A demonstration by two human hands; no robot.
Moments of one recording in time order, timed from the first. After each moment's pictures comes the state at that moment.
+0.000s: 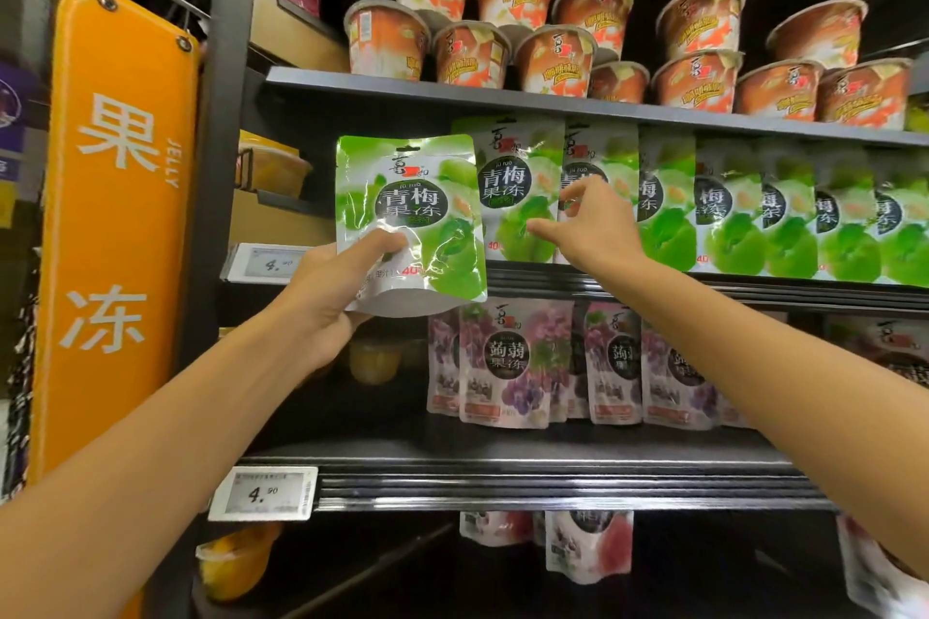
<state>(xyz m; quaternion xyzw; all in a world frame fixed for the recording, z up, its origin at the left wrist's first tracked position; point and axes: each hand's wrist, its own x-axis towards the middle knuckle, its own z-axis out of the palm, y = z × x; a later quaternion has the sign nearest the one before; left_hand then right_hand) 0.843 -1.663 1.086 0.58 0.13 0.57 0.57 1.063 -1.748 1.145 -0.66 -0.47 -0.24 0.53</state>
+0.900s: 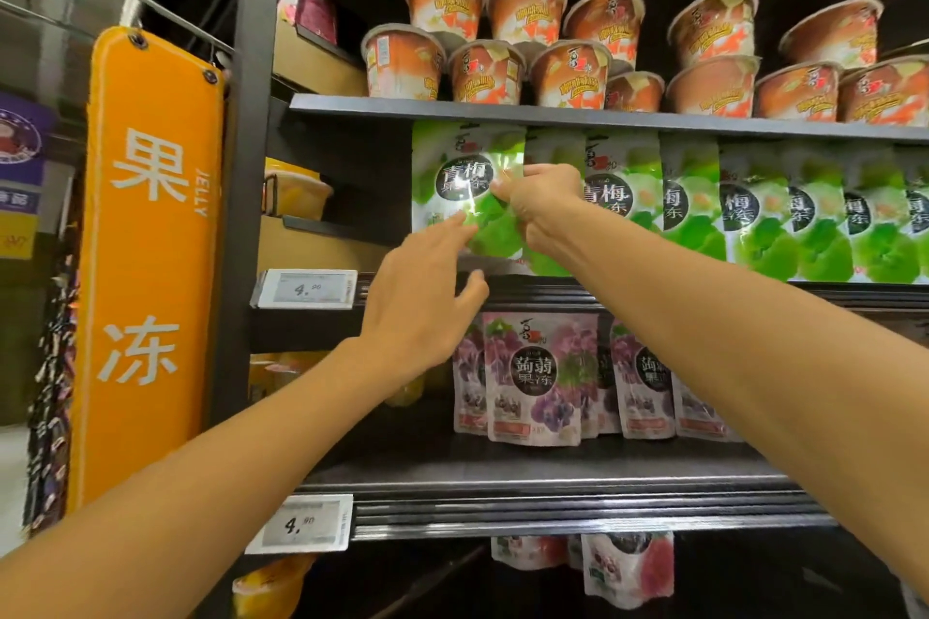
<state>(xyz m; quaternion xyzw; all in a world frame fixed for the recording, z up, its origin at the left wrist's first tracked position) 0.875 -1.654 1.088 0.79 0.19 0.56 -0.13 0.997 -1.700 1.189 -0.49 -0.42 0.06 0.76</state>
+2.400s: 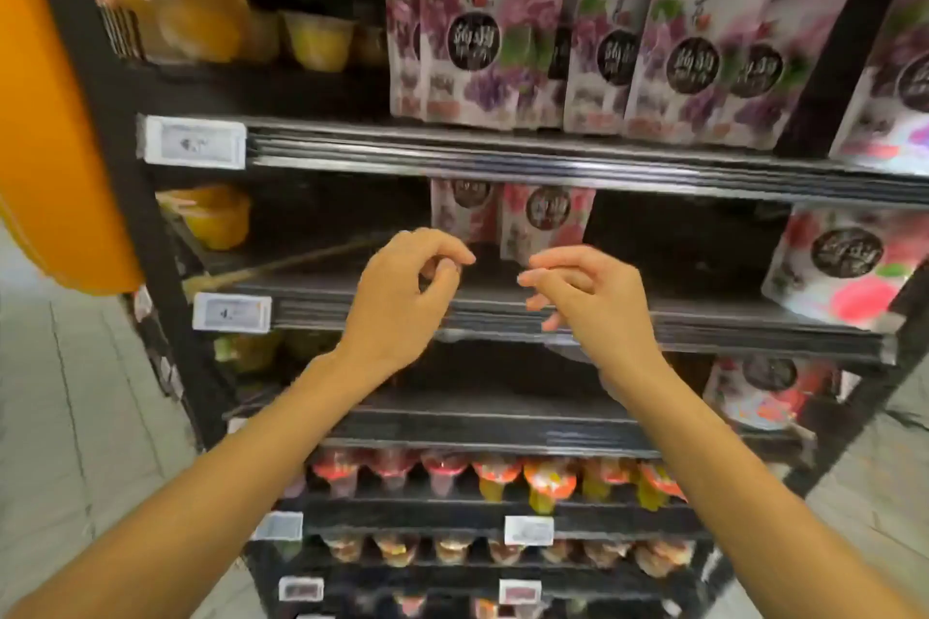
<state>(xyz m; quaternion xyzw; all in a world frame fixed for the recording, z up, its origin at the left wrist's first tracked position) 0.928 -1.755 0.814 0.81 0.23 0.51 0.17 1.093 -1.862 0.827 -0.59 -0.48 0.17 0.63</state>
